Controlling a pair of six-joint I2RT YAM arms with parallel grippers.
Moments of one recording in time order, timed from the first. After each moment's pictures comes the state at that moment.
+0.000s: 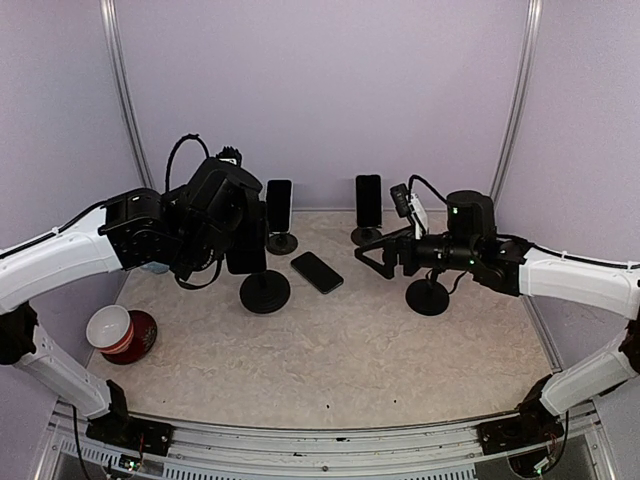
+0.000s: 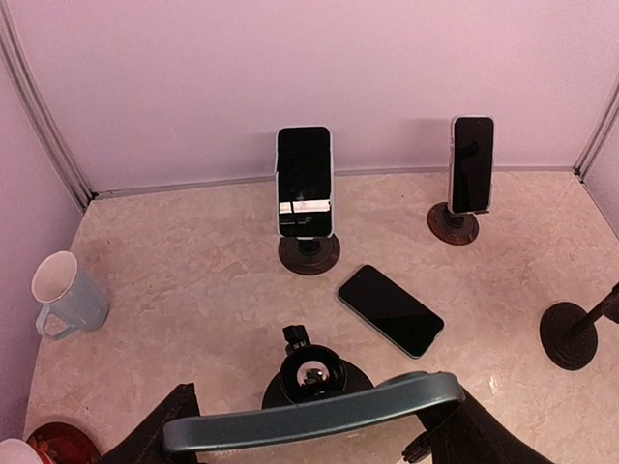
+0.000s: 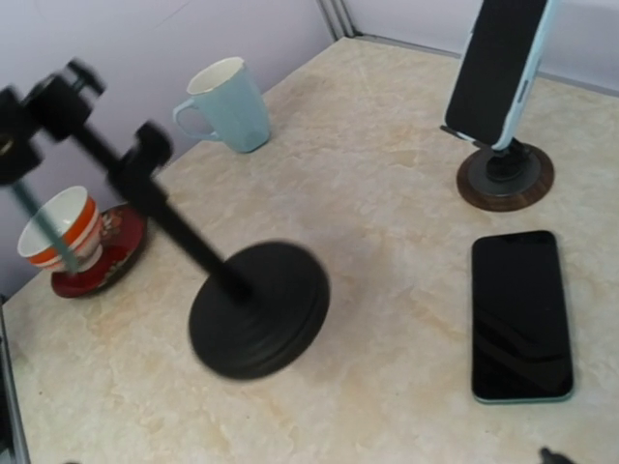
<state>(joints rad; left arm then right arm) -1.11 1.43 1.48 -0.75 -0.90 -0.60 0.67 1.33 0.91 0.12 -0.38 0.26</state>
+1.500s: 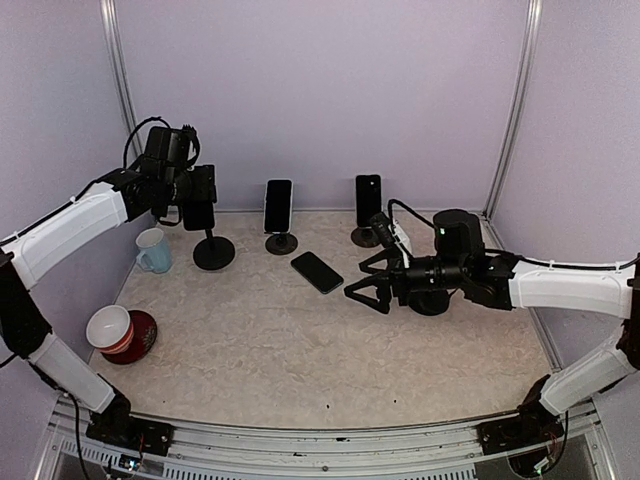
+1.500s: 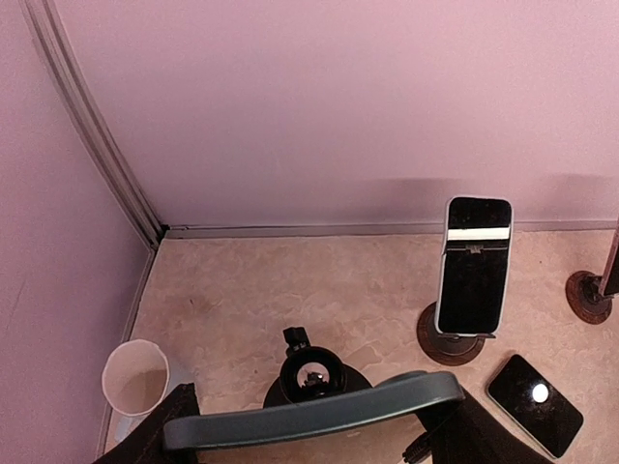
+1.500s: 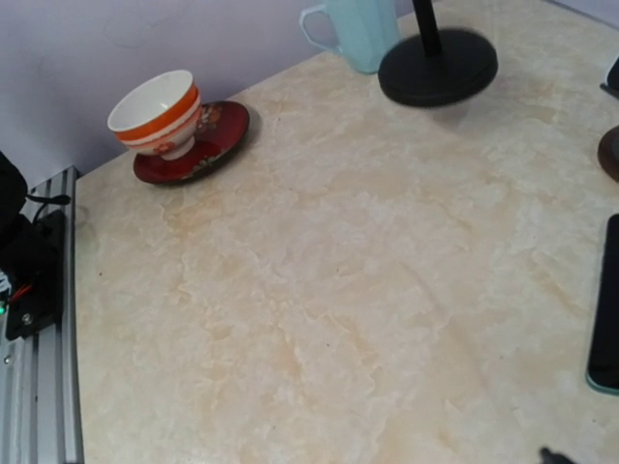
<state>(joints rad) -0.46 1.48 1.42 -0.40 -0.49 -0.16 0.75 1.37 0.84 0.17 -0.54 0.10</state>
